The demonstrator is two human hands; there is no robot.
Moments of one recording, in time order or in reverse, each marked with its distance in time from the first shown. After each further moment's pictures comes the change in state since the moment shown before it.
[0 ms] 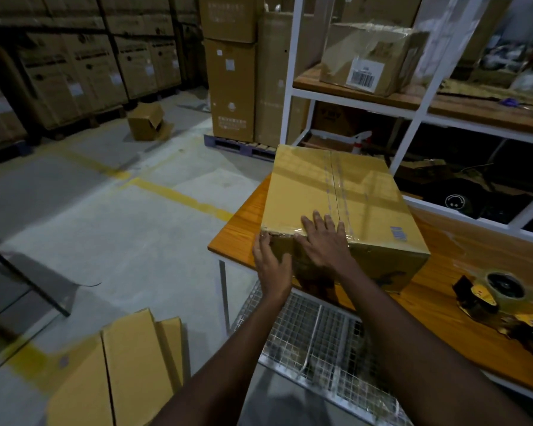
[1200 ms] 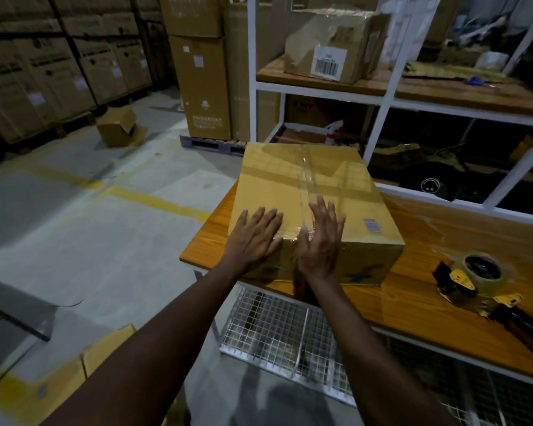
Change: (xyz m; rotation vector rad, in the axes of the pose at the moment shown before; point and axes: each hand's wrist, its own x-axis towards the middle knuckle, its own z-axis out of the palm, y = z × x) left_hand 0.093 0.024 0.003 1.234 -0.422 0.881; right_hand -0.016 0.015 0.017 0.608 0.964 0.059
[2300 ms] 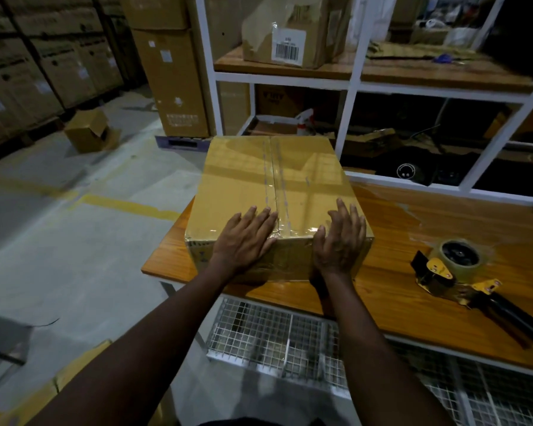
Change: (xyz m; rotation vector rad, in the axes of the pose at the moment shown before) left_hand 0.042 0.042 0.017 0.127 0.203 0.132; right_hand 0.014 0.128 -0.028 -0.346 0.174 -0.007
